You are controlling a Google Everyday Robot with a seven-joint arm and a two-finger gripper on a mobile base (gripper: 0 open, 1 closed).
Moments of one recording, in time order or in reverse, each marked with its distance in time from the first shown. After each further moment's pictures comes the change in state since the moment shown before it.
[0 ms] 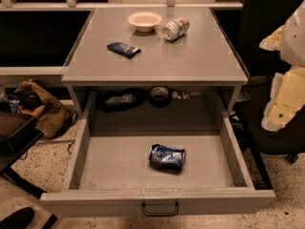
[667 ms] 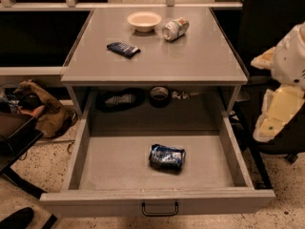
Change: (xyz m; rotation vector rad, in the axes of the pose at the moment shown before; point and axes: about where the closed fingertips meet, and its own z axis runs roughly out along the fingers) arm 0.008 0.004 0.040 -0.058 -0.066 0.009
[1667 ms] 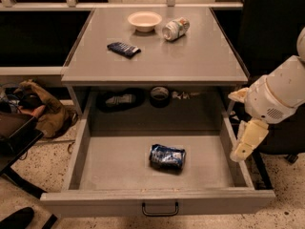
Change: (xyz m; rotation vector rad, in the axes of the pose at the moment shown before) arm 0.019 0.004 0.116 -0.110 -0.129 0.009
